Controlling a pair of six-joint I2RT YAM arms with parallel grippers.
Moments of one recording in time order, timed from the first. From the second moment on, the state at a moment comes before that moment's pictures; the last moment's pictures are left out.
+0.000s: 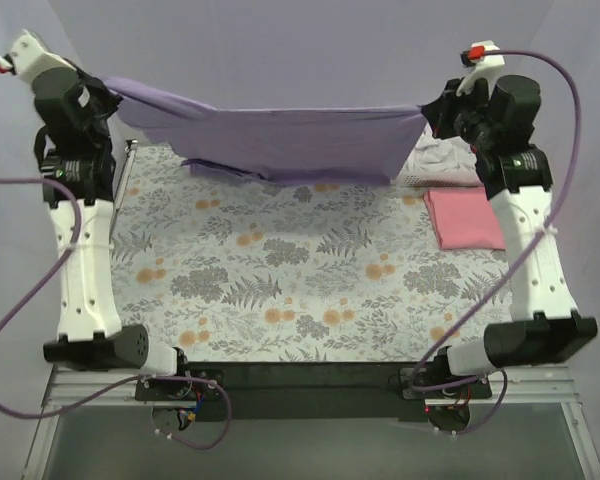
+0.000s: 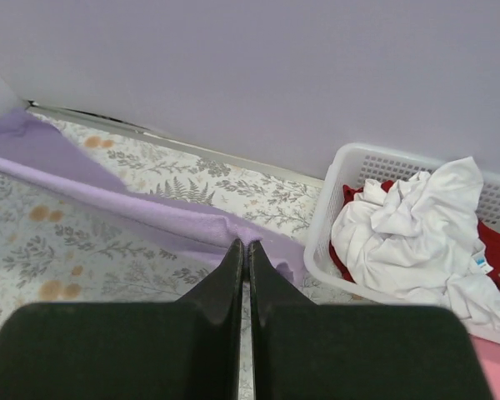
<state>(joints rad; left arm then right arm) 0.07 1.47 1.97 -0.52 -0.33 -0.48 0.10 1.47 1.77 -0.45 -0.31 0.04</state>
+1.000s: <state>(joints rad) 0.07 1.30 2.20 -0.51 -0.30 -0.29 0.10 0.94 1.47 -0.45 -0.25 -0.08</state>
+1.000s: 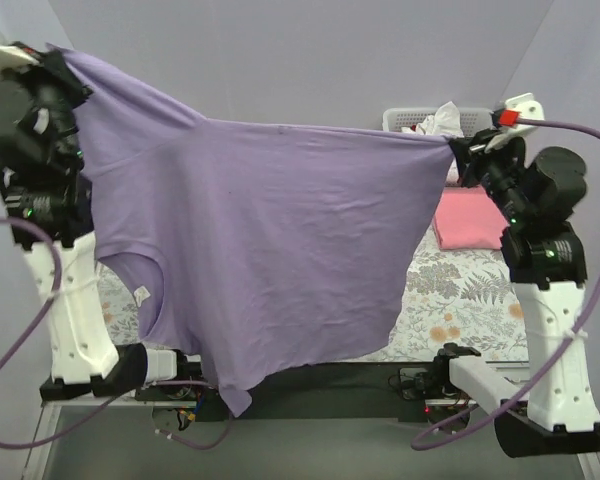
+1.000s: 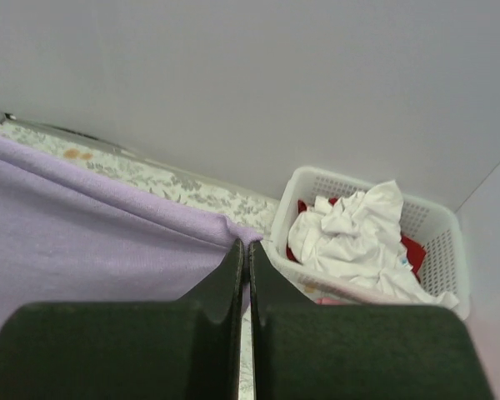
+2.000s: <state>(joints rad) 0.06 2.09 1.59 -0.11 -0.04 -0.35 0.09 1.90 1.29 -0.03 -0.12 -0.17</state>
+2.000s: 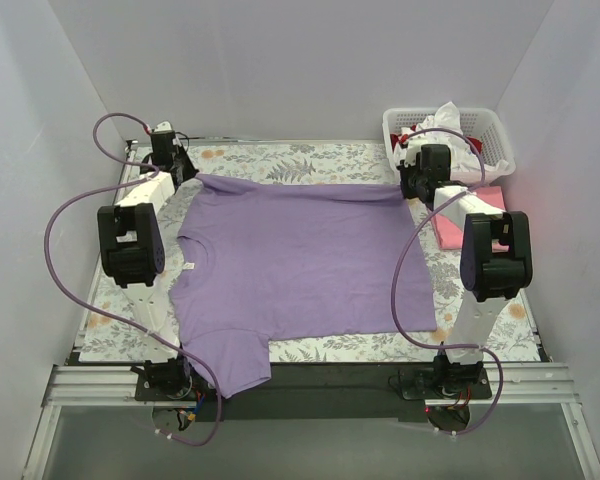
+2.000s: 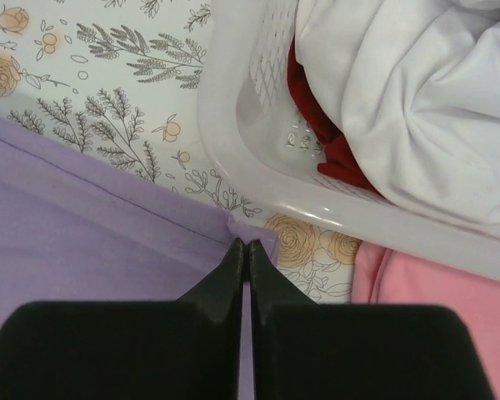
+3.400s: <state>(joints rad) 0.05 1.40 0.97 -0.37 -0.15 -0.68 0.08 1.78 1.11 -0.04 -0.05 -0.16</state>
